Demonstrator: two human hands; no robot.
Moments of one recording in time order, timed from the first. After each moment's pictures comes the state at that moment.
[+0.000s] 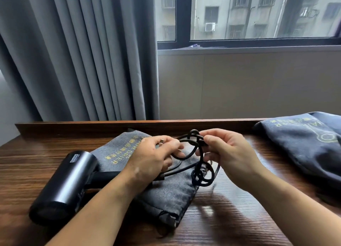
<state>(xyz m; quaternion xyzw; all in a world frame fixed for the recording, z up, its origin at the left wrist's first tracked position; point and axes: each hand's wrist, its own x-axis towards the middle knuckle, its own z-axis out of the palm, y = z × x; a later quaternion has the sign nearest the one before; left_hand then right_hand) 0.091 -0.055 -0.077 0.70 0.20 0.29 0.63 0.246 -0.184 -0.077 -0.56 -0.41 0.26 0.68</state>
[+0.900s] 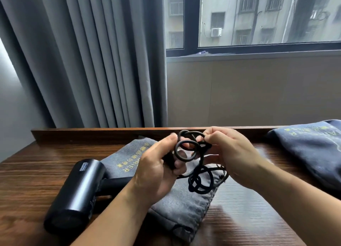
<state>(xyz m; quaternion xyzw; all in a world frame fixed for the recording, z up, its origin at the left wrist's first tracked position) 0.093 -0.053 -0.075 0.52 0.04 0.30 0.80 0.233 -0.163 -0.043 -0.55 -0.43 0.33 0.63</state>
